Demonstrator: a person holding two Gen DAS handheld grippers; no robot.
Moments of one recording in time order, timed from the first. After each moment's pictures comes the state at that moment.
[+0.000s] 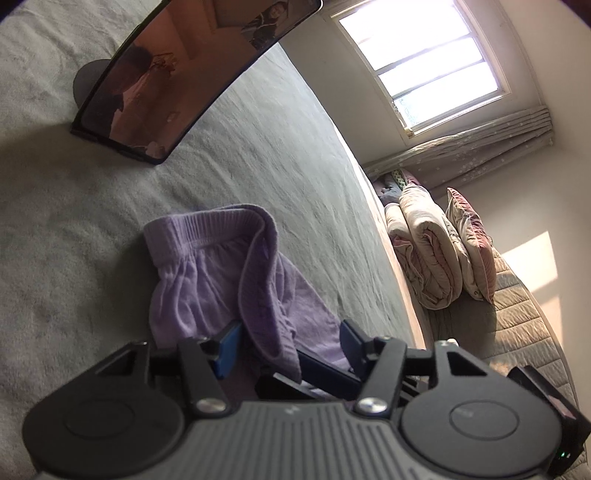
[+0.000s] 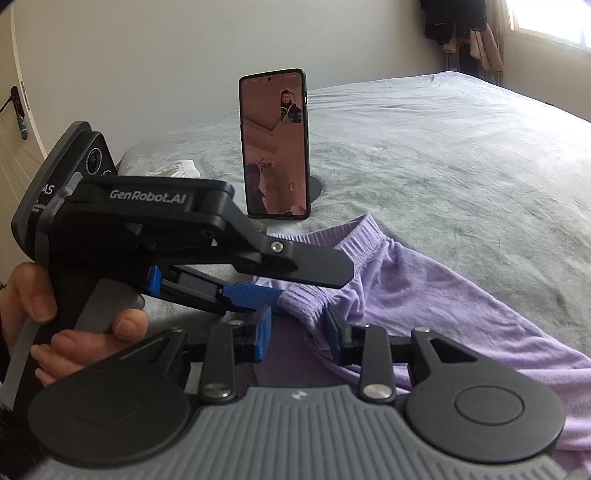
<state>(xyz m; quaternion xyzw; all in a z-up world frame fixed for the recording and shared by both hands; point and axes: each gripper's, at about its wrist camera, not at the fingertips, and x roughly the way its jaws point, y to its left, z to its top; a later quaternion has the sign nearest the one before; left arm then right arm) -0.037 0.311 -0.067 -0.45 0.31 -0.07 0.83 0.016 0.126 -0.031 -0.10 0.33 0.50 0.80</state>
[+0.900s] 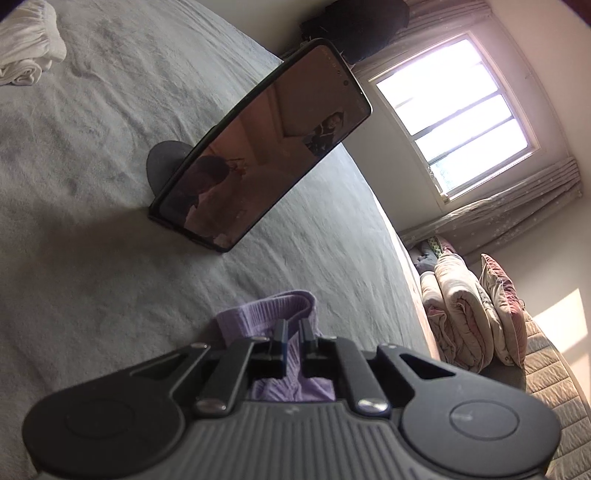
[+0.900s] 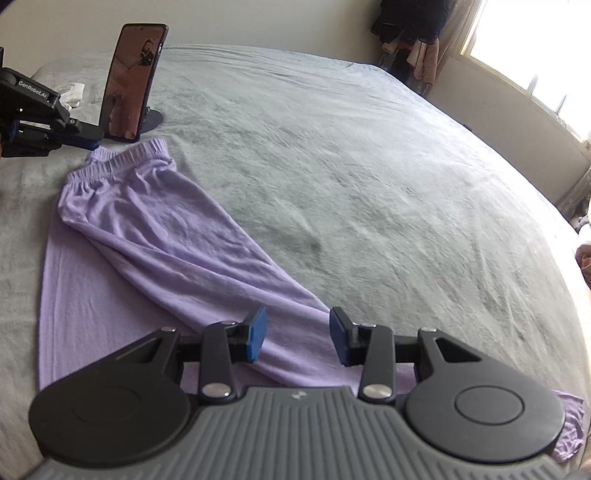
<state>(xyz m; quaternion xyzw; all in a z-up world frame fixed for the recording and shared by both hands) -0.055 0.349 -0.052 -0.46 0.25 0.03 0.85 0.077 0.009 -0.023 -0.29 0.31 0.34 0.84</state>
